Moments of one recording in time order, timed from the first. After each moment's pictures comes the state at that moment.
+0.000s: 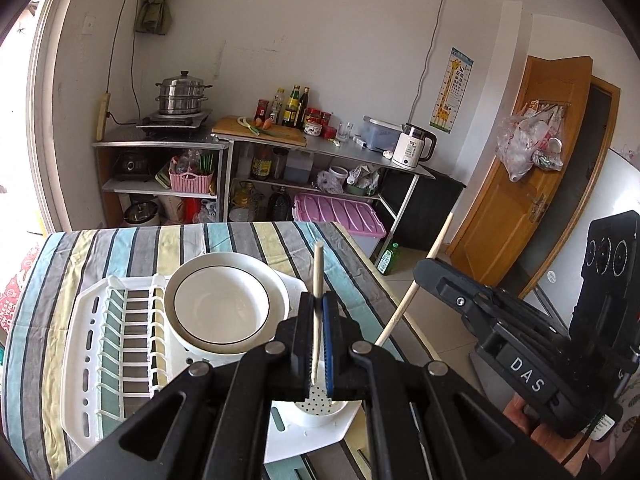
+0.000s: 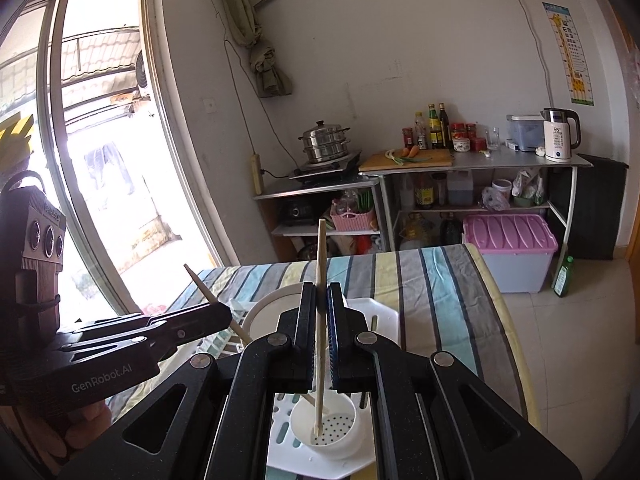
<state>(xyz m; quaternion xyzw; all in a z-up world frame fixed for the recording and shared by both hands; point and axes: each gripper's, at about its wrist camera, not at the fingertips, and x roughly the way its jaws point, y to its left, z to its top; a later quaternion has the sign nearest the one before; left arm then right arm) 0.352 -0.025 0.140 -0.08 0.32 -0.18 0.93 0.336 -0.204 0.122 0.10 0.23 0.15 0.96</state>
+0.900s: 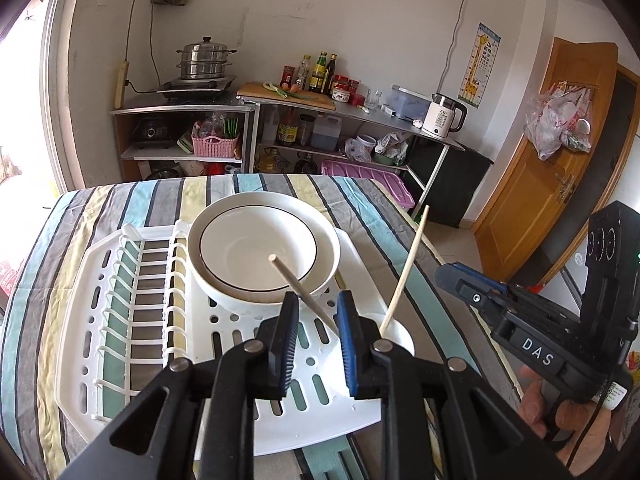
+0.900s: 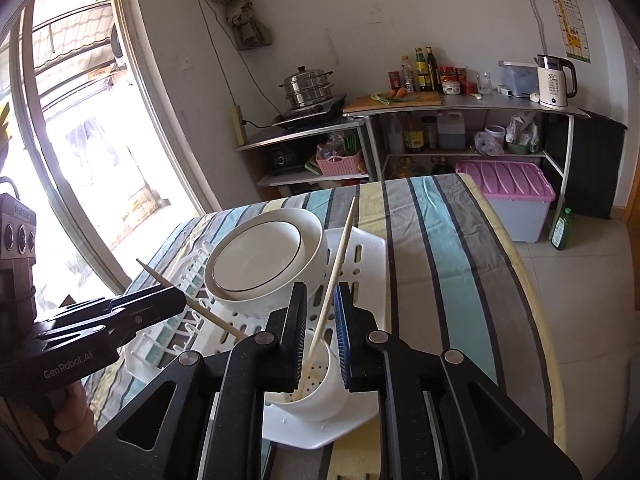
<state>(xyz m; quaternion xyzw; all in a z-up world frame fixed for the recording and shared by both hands) 0.350 -0.010 0.082 -0.06 0.36 -0.14 0.92 0.340 -0.210 0.067 0.10 0.32 0.14 0.93</state>
